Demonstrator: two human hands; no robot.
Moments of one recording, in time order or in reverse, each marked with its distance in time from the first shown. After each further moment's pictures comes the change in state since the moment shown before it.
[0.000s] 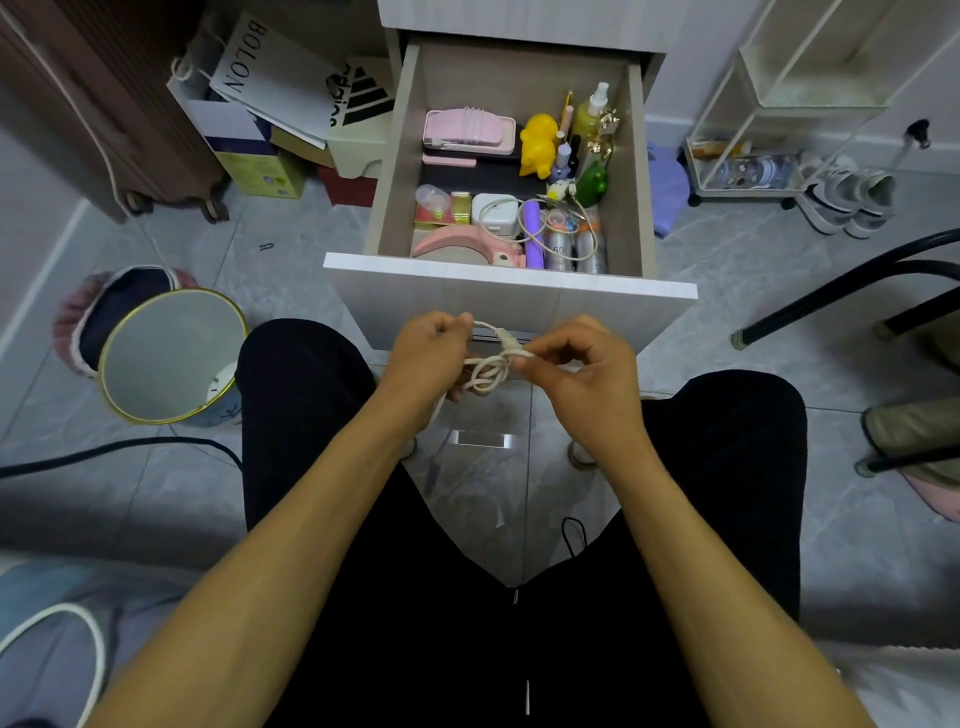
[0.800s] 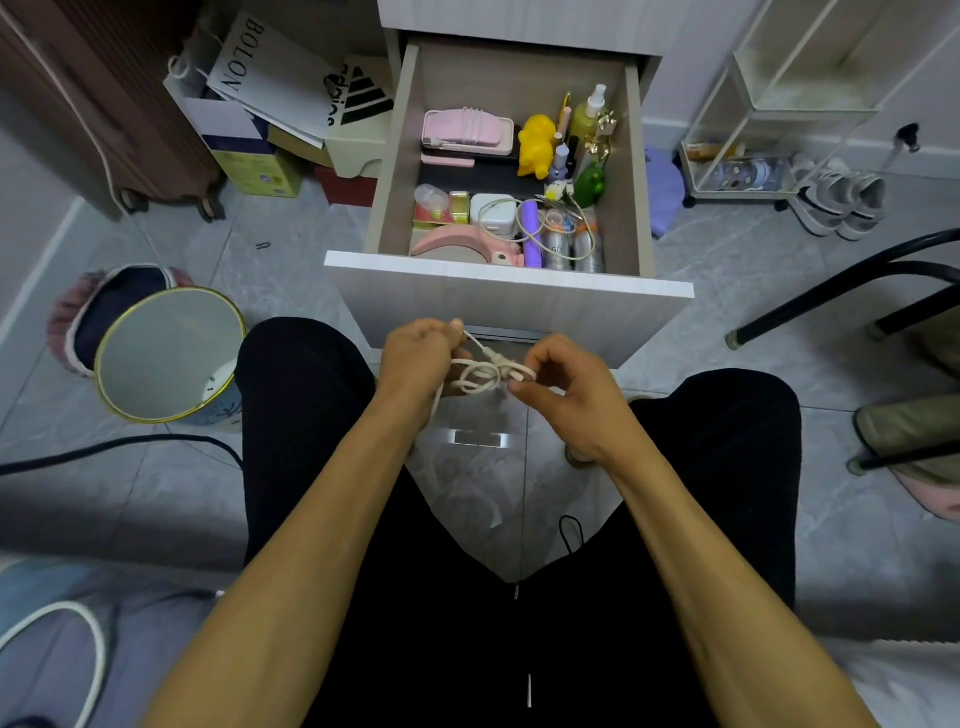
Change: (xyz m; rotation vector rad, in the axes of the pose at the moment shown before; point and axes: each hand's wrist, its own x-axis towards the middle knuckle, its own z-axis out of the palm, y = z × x) left_hand 0.008 -0.016 0.001 -0.269 0.088 -0.103; right_hand -0.007 0.009 -0.005 -0.075 -0.310 0.095
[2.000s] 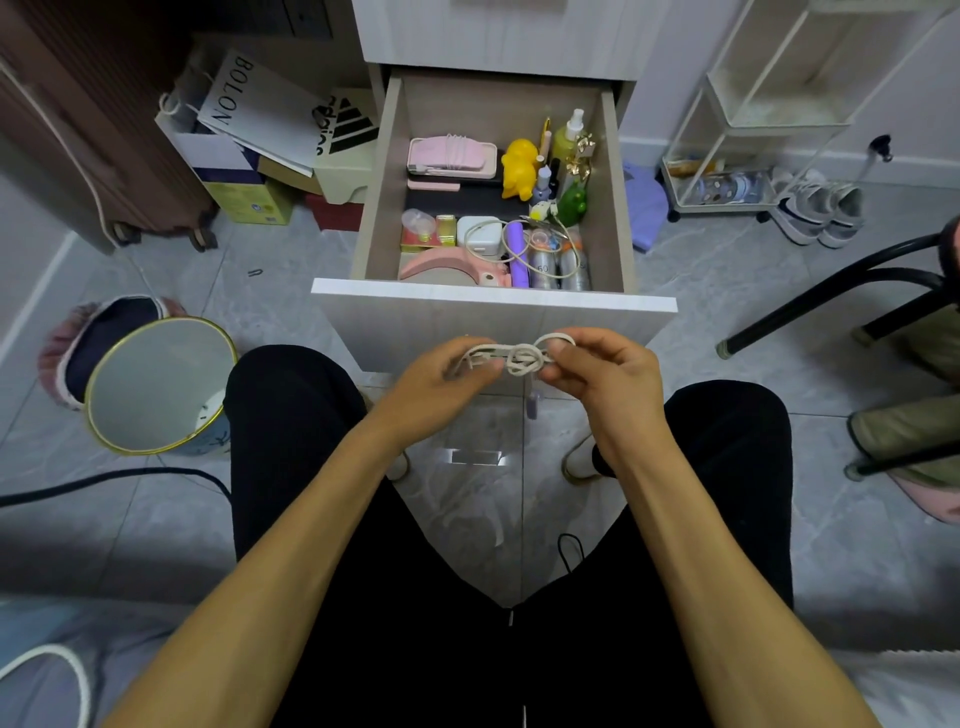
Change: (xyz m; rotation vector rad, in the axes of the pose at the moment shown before) left_hand -0.002 0.002 -0.006 0.445 -0.453 0.351; right_hand 0.006 -0.019 -0.024 0.675 0.368 0.304
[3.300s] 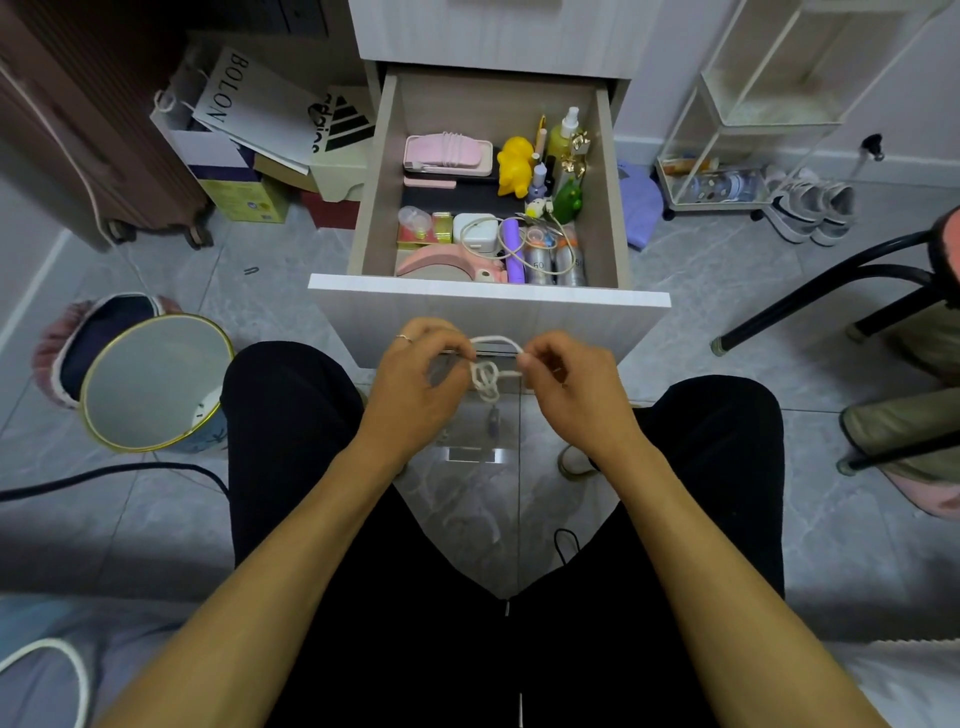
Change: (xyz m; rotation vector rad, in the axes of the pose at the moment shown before) left_hand -0.019 -0.001 0.001 0.201 0.345 0.368; right_hand 0.008 0.021 -0.001 -0.907 -0.153 -0.489
